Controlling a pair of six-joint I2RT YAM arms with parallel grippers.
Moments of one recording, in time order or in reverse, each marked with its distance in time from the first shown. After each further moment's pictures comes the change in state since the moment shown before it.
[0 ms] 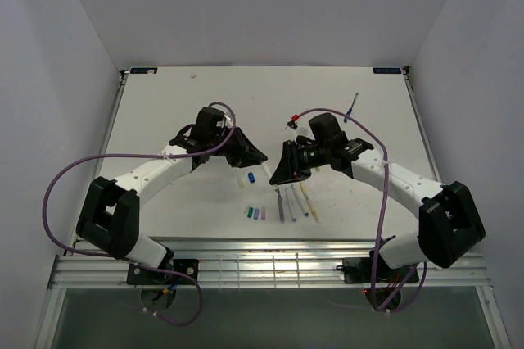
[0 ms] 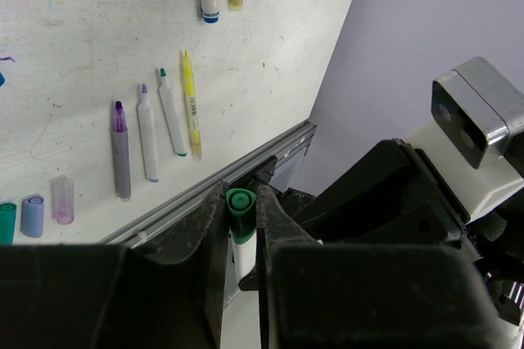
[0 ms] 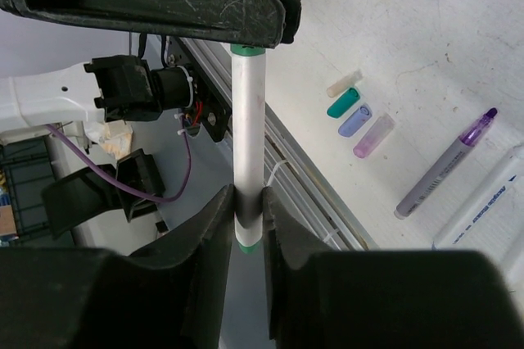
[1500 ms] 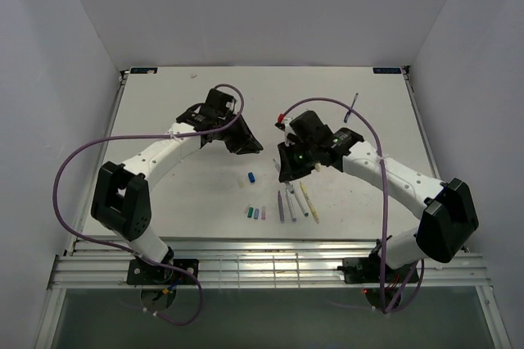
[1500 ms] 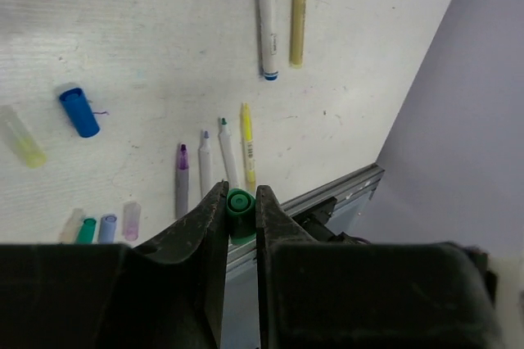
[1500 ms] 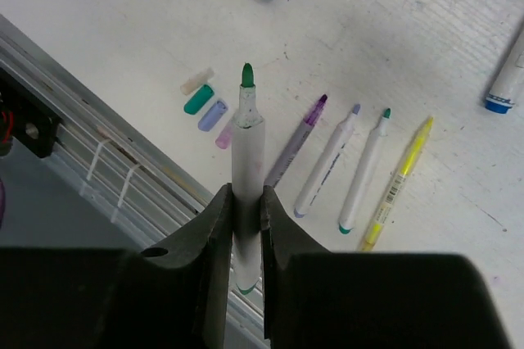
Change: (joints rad) left arm -0.002 0.151 0.305 -0.314 -0.172 0.172; right arm 0.170 0.059 0.243 -0.402 0.553 -0.311
